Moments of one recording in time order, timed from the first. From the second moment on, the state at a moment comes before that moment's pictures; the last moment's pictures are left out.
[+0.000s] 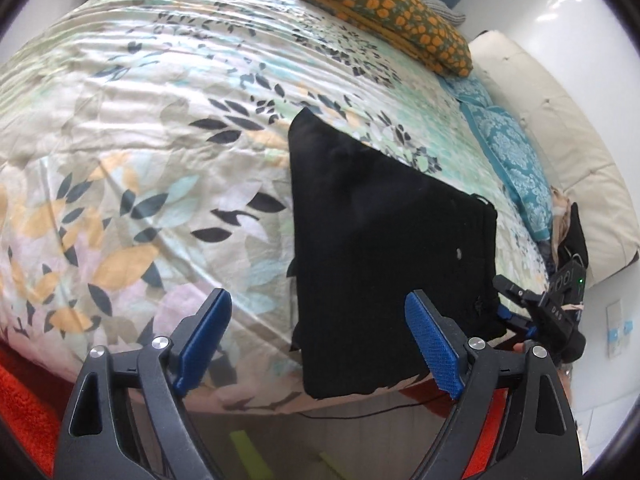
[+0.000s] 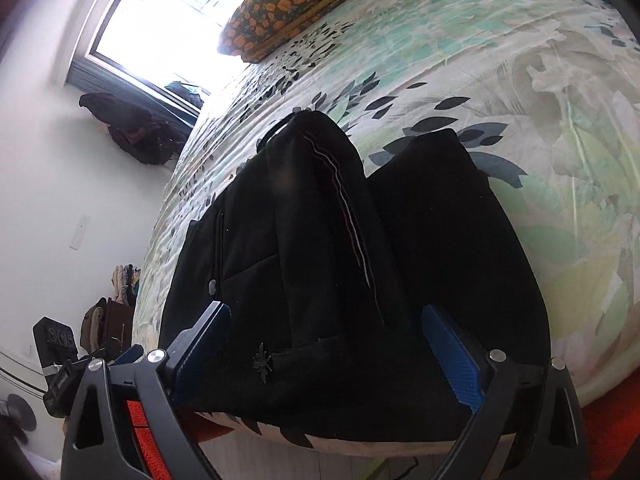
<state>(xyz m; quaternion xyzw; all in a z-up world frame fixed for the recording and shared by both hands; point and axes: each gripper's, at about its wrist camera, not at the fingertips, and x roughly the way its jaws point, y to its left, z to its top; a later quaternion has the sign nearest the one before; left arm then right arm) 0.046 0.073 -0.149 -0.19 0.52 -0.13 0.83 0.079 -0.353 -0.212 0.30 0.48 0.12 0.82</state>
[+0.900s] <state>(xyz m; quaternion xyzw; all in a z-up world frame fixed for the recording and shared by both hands) 0.036 -0.001 -0.131 -0.07 0.49 -0.19 0.85 0.023 -0.406 -0.178 0.24 0.46 -0.02 0.85</state>
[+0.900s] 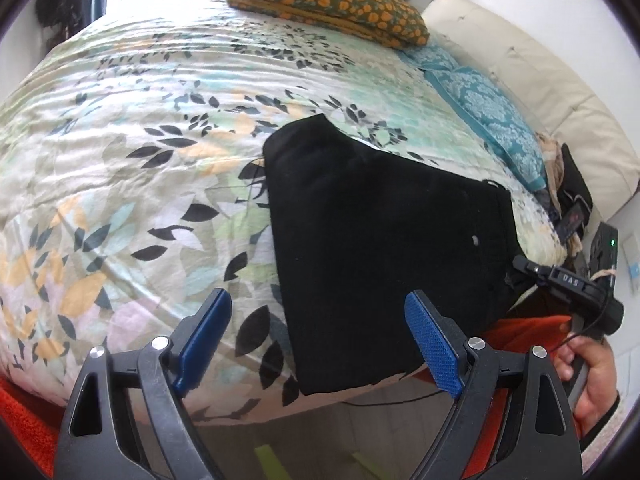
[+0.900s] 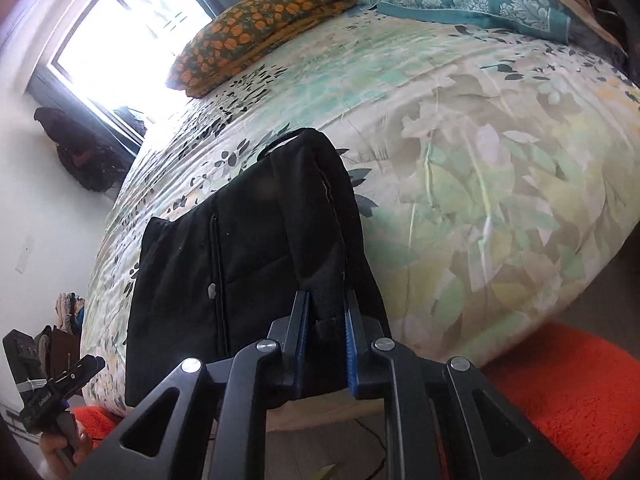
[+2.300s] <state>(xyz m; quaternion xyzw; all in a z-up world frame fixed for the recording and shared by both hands) 0.197 -0.095 -0.145 -0.03 0.44 -0.14 0.89 0.129 -0.411 -0.207 0.19 0.41 0.10 0.89</state>
